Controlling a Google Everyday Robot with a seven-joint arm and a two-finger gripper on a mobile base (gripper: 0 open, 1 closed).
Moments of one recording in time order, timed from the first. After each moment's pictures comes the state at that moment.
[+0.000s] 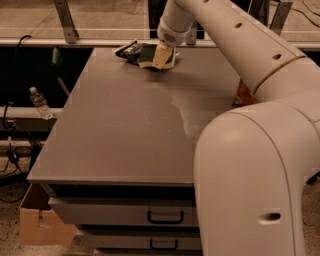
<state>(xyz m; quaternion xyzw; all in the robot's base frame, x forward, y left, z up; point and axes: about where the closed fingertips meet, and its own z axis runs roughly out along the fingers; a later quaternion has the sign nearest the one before) 0.791 -0.018 0.901 -0.58 0.76 -0.04 0.28</state>
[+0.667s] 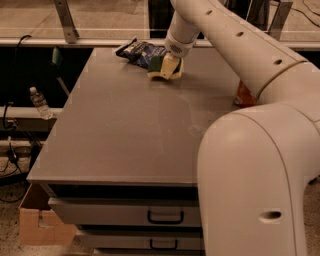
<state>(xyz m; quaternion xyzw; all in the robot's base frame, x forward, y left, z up) 0.789 -0.049 0.865 -0.56 0.79 -0.04 0.25</state>
